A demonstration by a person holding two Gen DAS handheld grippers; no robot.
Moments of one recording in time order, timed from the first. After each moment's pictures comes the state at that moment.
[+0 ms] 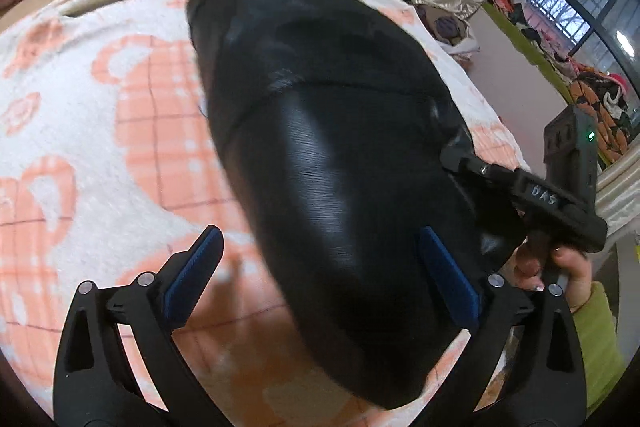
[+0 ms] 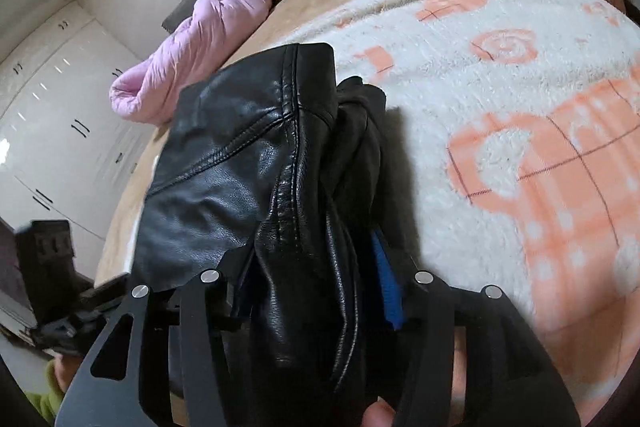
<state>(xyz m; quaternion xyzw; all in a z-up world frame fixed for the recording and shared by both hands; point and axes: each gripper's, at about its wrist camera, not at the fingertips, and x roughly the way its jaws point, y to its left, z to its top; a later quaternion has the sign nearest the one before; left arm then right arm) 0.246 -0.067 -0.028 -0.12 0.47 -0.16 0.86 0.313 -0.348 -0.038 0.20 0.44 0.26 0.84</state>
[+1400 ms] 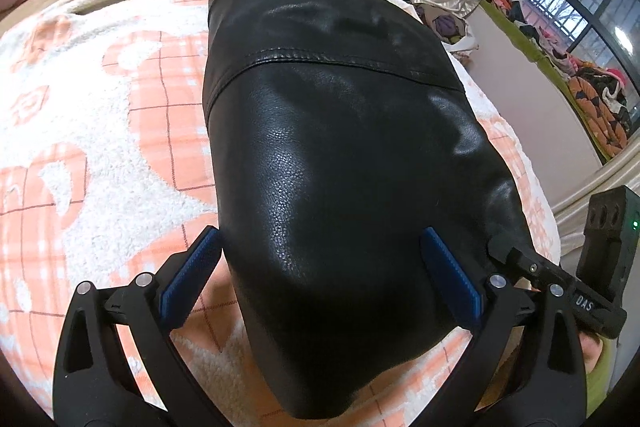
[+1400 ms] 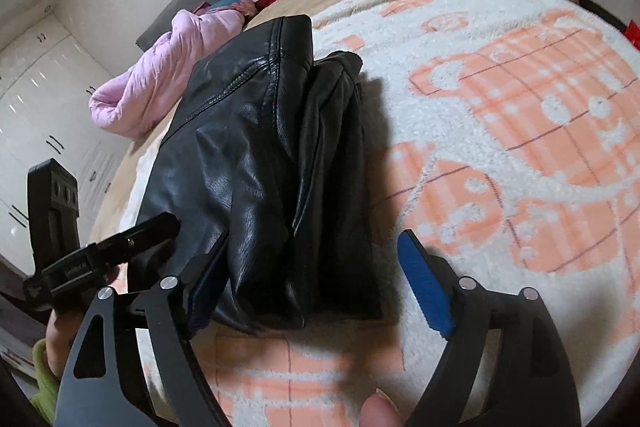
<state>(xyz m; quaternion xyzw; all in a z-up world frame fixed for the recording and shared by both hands) 0.225 -0.045 -0.029 -0.11 0.47 -0.15 0.86 0.206 -0.341 -0.036 0.20 0.43 0.17 0.87</state>
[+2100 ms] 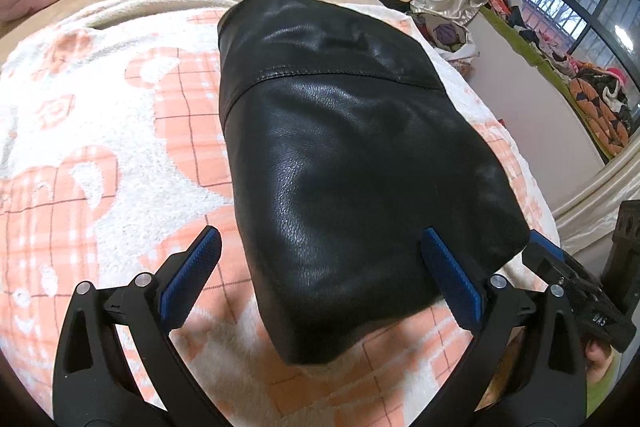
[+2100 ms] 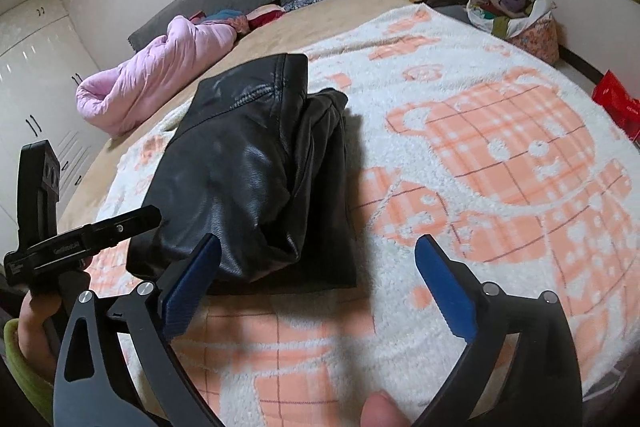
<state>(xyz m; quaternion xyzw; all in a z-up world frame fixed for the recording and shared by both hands) 0.202 -0.040 -0.006 -0.11 0.45 -0.14 0.88 0.165 -0.337 -0.003 0.13 0.38 0.12 0.91</state>
